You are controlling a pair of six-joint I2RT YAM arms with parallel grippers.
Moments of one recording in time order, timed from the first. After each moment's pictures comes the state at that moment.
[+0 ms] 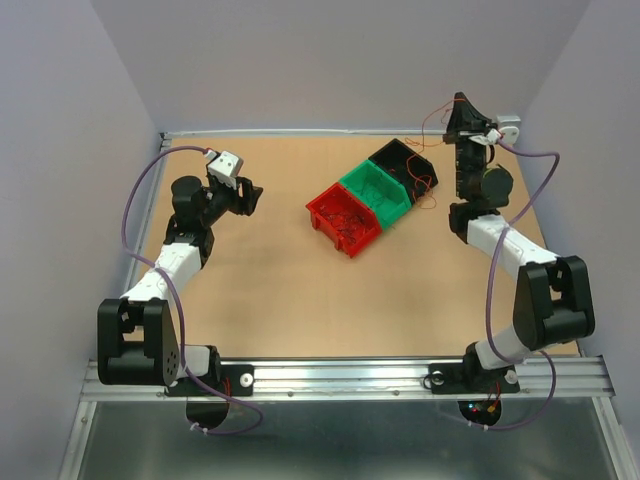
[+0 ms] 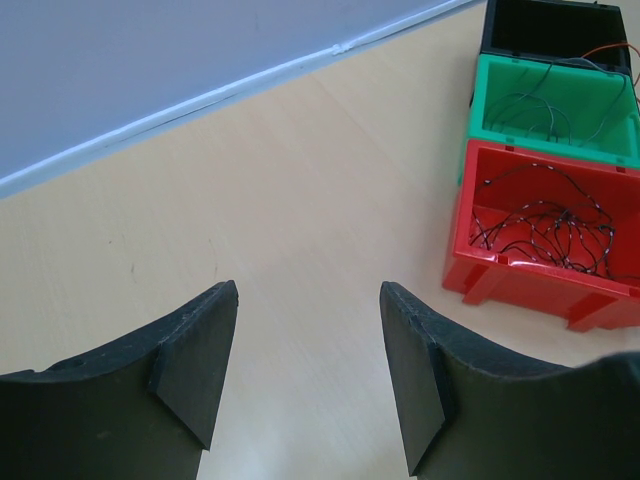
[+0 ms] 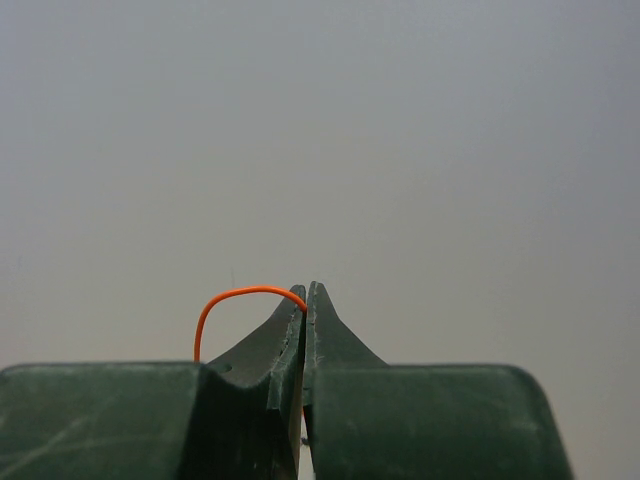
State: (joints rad) left arm -0.05 1.31 0.75 0.41 0.49 0.10; right arm 0.18 1.53 0.98 1.27 0.12 0.03
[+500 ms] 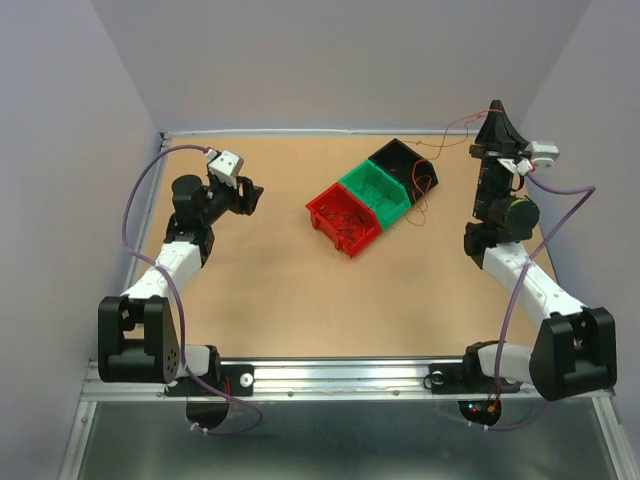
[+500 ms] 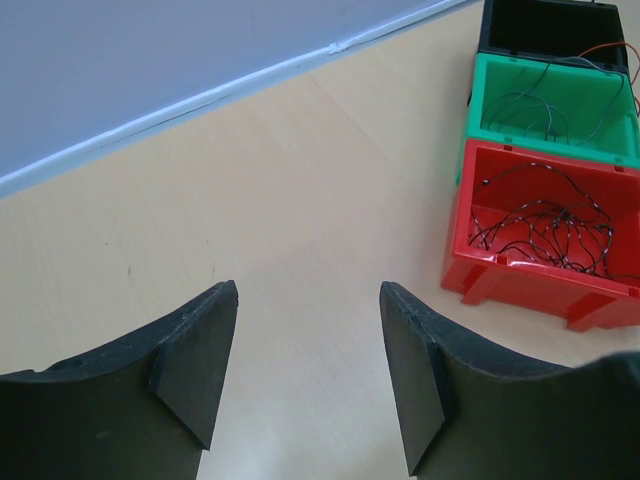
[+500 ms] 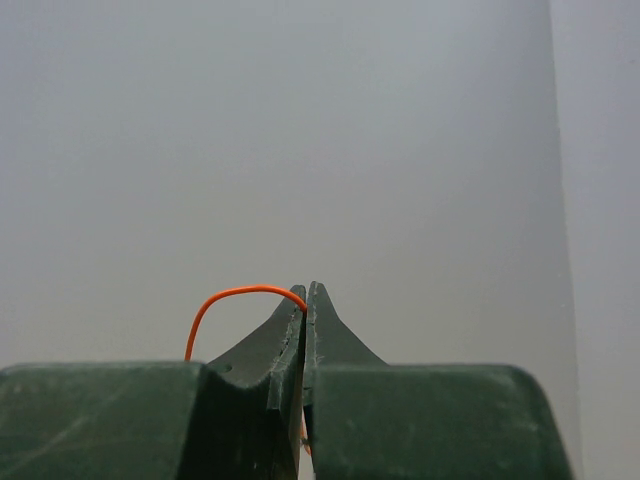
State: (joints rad) left arm -0.05 1.32 0.76 0.40 0.50 0.10; right arm 0.17 1.27 0.84 1.29 0.18 -0.05
